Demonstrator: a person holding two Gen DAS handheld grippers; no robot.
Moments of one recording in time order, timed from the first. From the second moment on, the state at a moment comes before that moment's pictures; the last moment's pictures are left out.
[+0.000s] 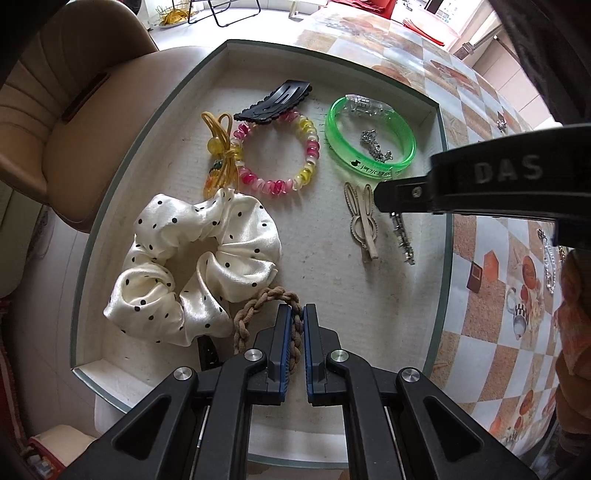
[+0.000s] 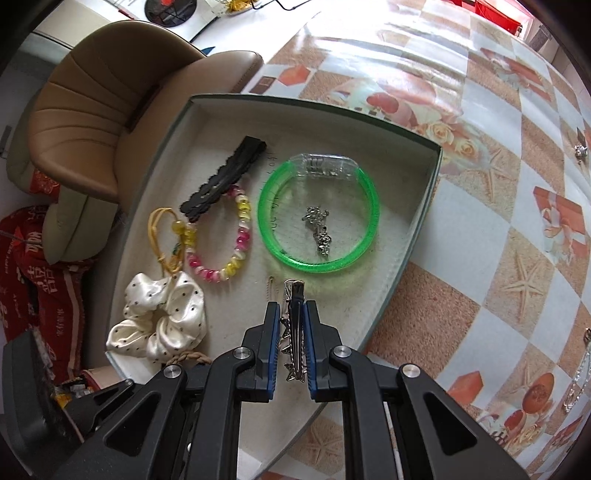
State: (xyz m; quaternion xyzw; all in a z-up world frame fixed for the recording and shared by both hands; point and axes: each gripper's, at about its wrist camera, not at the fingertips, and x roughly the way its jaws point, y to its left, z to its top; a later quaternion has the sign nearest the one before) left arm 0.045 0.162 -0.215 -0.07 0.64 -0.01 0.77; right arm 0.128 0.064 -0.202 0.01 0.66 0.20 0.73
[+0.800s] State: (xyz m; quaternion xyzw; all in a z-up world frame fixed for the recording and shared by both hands) left arm 0.044 0.142 -0.202 -0.03 0.63 0.00 0.77; right arm 0.133 0.070 -0.187 0.03 0.65 0.20 0.73
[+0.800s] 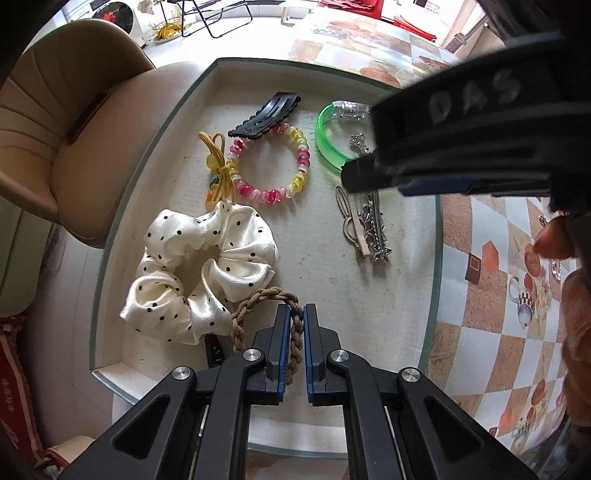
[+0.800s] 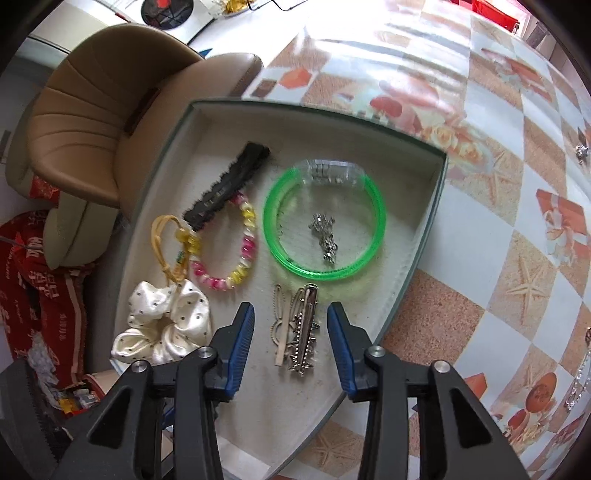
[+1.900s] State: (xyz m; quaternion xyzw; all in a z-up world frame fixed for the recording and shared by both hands) left arm 0.039 0.150 -0.160 -0.03 0.61 0.02 0.79; right arm 0.070 -0.013 -0.132 0.08 0.64 0.15 0.75
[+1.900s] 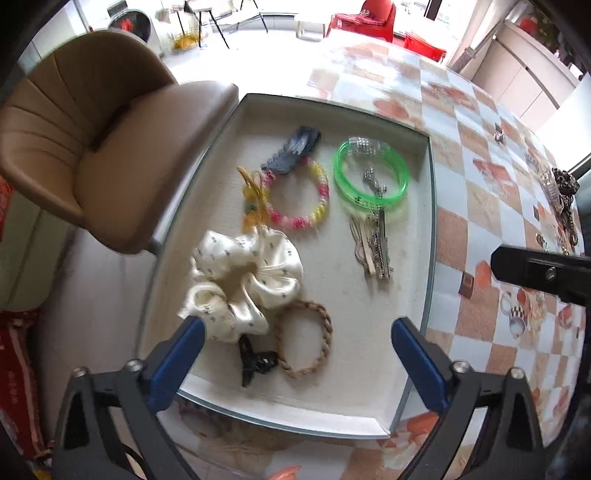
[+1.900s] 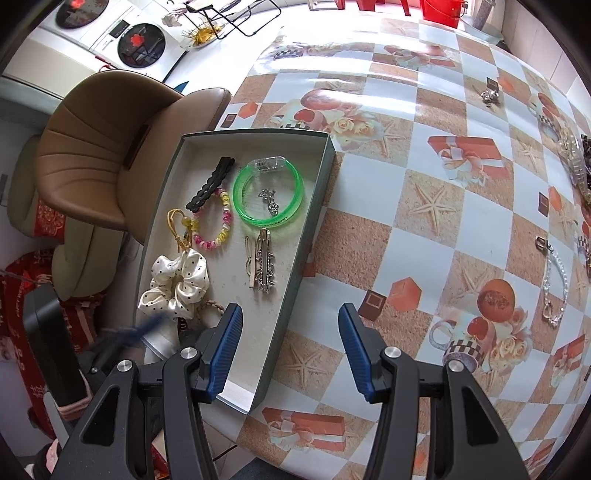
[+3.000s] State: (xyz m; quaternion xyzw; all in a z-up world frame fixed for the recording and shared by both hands) left arm -0.010 0.179 -0.041 -0.04 0.59 0.07 0.81; right arm 0.023 0.029 -0.021 -0.03 0.58 0.14 0.80
